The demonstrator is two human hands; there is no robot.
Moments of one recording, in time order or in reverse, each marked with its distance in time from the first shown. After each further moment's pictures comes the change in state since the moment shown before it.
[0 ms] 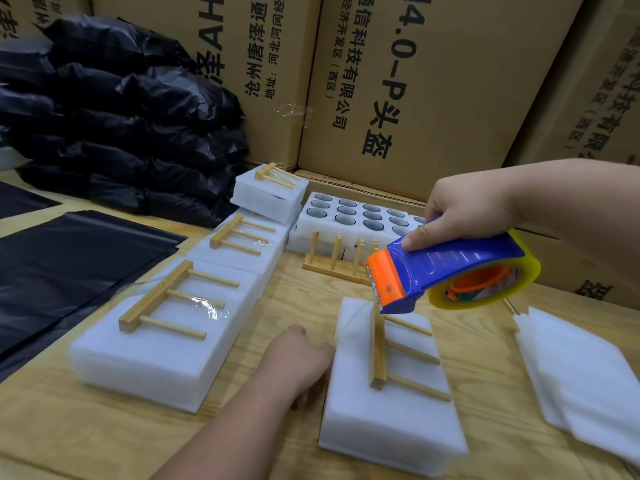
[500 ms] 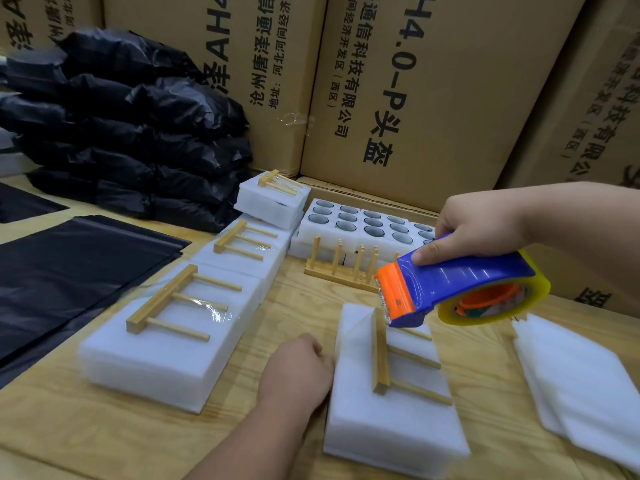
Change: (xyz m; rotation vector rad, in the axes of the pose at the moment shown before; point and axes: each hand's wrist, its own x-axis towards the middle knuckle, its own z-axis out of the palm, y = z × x) left_hand -0.003 -0.012 0.020 0.180 0.257 0.125; right_hand -0.007 0.015 0.009 -0.006 -0.017 0.010
